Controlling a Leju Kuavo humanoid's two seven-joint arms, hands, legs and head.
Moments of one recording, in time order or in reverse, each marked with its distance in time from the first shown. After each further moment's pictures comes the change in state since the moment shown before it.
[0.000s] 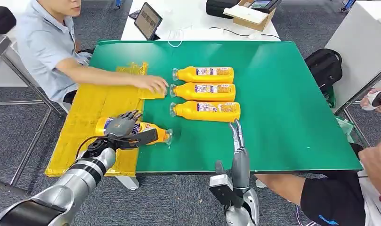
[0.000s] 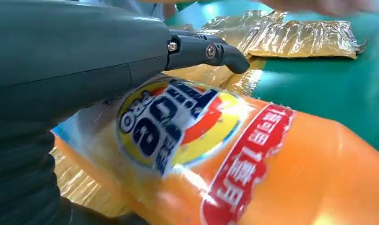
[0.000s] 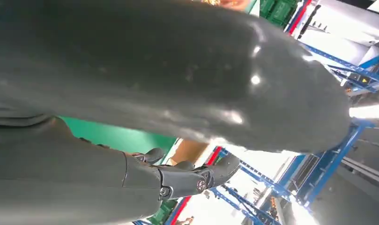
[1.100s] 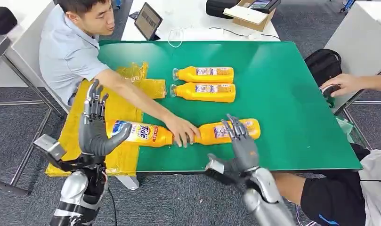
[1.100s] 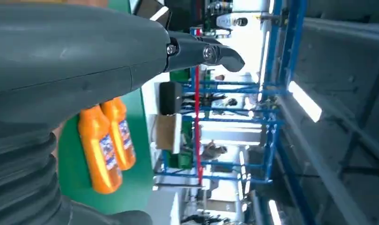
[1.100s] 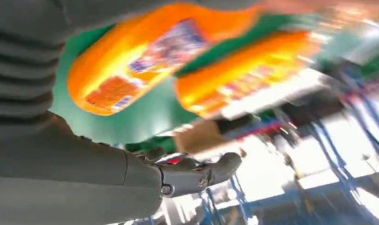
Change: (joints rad) left arm 0.542 -0.050 0.153 -1.099 1.195 -0.208 -0.441; right arm -0.251 -0.198 -0.026 0.323 0.478 0.093 0.248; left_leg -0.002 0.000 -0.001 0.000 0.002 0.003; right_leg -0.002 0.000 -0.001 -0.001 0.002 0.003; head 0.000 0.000
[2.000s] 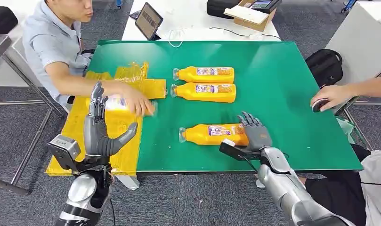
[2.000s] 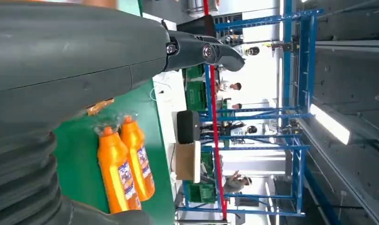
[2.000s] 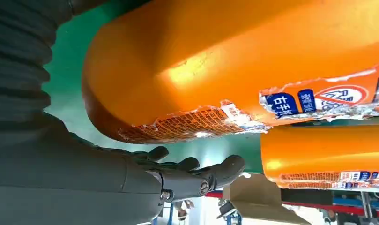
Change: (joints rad) left arm 0.003 -0.001 -0.061 0.007 -0.114 0.201 0.043; right arm -0.306 -0.043 0.002 0.532 0.112 0.080 0.099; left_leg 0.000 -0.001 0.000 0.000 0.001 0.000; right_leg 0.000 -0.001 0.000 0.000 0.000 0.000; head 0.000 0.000
